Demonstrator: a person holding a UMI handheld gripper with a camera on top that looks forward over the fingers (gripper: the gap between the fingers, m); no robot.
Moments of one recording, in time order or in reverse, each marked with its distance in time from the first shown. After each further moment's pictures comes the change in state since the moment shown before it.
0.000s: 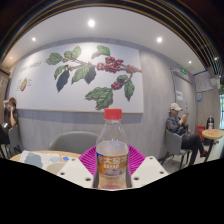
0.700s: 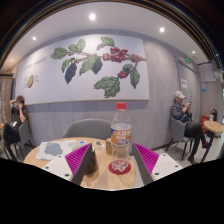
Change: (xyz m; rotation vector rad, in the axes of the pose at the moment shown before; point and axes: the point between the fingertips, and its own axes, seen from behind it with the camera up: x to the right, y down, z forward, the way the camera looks) arm -0.031 -0.008 -0.119 -0.175 -0.080 0.034
